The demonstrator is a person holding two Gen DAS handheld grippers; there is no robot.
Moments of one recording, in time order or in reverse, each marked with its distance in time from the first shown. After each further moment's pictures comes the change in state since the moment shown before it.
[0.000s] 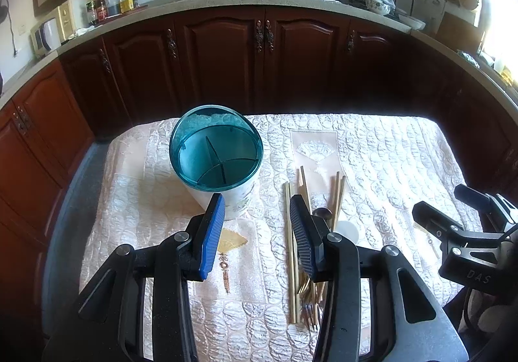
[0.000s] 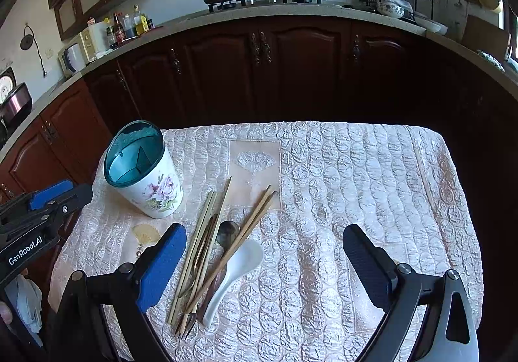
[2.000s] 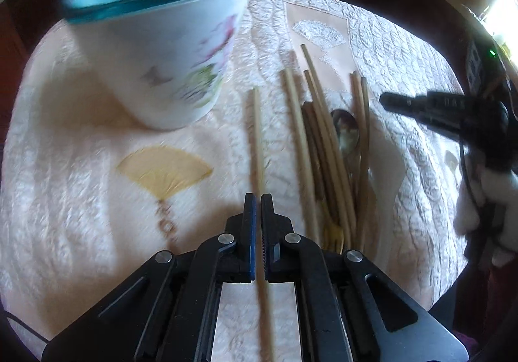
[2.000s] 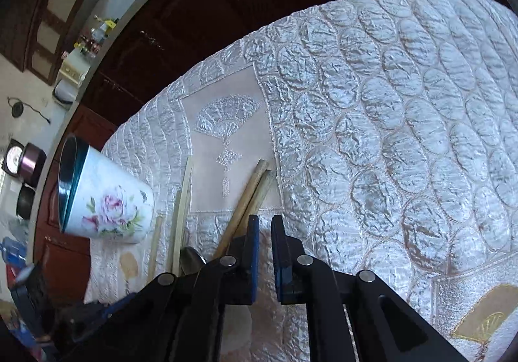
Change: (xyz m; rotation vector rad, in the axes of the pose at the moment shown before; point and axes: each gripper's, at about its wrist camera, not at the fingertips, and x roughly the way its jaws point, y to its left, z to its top) left arm 0.136 0.021 -0.079 -0.005 0.319 -0.179; right arm 0.195 -0.068 -0.003 0.306 0.261 0.304
